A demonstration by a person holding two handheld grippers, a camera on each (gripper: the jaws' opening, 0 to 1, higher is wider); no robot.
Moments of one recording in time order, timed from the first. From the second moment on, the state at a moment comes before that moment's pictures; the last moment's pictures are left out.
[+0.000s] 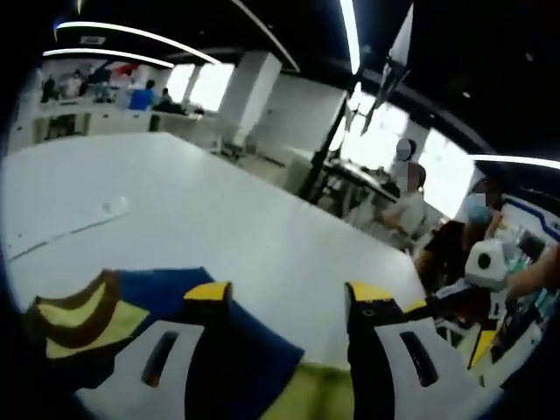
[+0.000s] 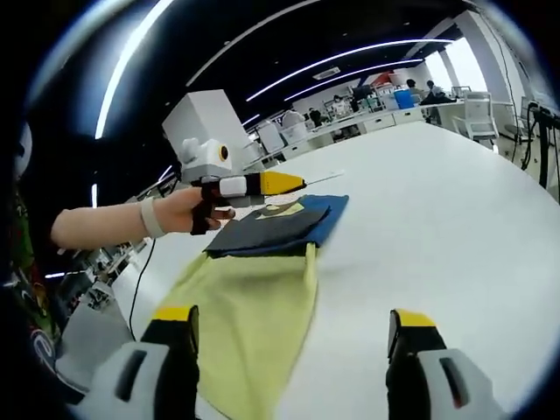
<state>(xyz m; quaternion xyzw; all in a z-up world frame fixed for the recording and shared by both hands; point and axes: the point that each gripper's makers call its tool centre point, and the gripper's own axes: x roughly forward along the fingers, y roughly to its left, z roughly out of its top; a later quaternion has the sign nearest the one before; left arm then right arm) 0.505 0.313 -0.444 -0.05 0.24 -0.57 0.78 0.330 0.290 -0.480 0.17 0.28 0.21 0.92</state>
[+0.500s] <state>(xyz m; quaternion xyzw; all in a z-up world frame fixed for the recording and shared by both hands) 0.522 0.383 -0.430 -0.07 0.23 -0.53 0.81 0.341 0.301 -0.466 0.15 0.28 0.23 0.92</state>
